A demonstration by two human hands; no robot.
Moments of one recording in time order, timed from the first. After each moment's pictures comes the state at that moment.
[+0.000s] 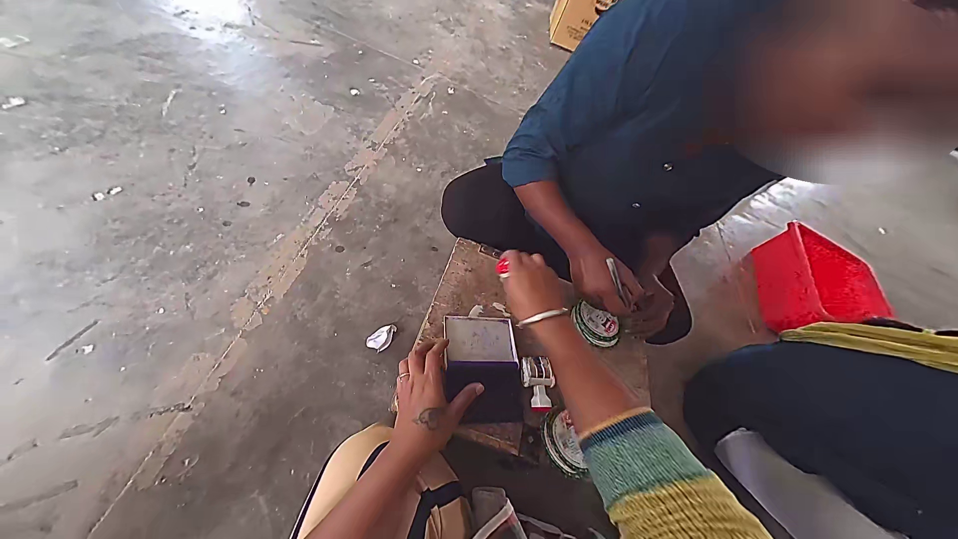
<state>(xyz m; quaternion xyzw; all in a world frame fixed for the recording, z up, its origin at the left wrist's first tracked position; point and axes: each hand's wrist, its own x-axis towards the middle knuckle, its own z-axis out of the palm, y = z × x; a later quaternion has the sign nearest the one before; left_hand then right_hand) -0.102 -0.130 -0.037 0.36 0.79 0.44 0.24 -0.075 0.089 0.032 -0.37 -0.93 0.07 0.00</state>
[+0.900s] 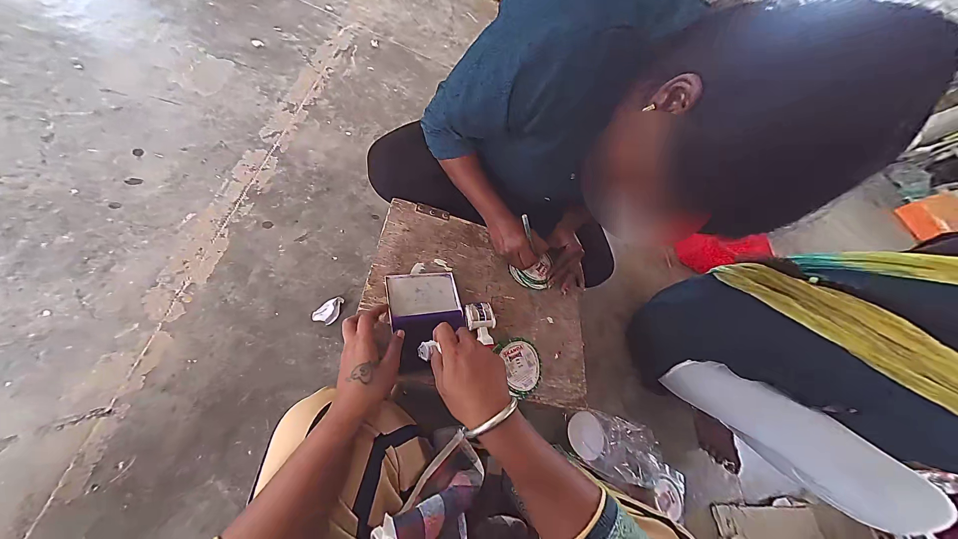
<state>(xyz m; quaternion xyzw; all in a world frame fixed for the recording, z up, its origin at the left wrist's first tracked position) -0.101 -0.138 -0.032 0.33 0.77 0.46 0.28 0.020 -0.069 0.050 -0.44 -0.88 0.14 -0.12</state>
